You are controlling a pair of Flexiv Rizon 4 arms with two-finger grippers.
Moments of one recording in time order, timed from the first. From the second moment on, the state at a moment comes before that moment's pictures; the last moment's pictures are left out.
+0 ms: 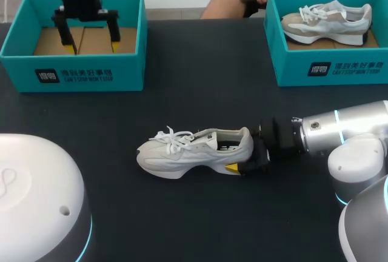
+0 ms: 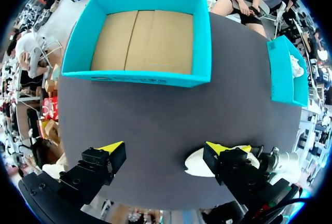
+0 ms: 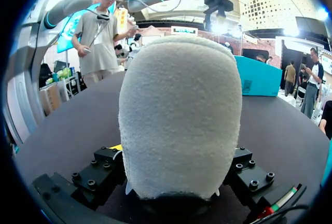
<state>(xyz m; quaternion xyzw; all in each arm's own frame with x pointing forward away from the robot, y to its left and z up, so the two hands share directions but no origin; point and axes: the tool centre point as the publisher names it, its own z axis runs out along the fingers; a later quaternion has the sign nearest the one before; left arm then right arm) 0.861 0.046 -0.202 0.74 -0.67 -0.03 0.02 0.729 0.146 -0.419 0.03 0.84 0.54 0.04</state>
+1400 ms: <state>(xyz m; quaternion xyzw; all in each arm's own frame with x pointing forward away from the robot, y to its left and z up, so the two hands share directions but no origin) 0.717 -0.186 -0.283 0.70 -0.71 -0.03 -0.04 0.729 0.146 -0.419 0.03 0.84 0.54 0.04</state>
